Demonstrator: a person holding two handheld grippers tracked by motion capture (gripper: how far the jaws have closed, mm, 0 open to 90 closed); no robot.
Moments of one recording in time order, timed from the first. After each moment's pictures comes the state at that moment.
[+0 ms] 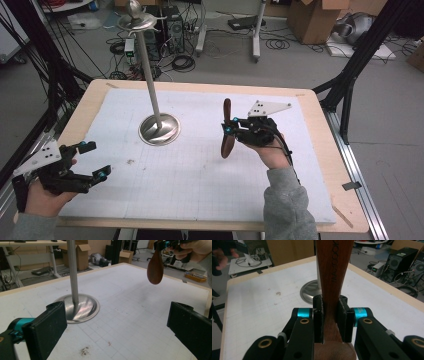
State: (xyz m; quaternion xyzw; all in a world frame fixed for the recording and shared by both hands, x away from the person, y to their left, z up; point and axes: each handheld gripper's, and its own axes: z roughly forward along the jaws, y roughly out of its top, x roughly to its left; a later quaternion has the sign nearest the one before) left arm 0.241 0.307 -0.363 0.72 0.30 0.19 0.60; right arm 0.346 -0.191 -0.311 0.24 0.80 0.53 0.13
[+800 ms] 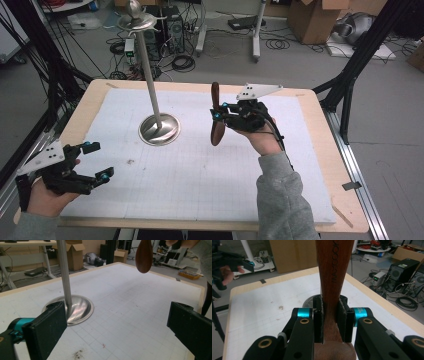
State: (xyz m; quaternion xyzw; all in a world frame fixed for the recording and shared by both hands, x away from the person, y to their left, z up) left arm 0.241 0.298 -0.361 0.73 0.28 0.18 0.60; right arm 0.357 -0.161 -0.272 0.22 0.81 0.53 0.14
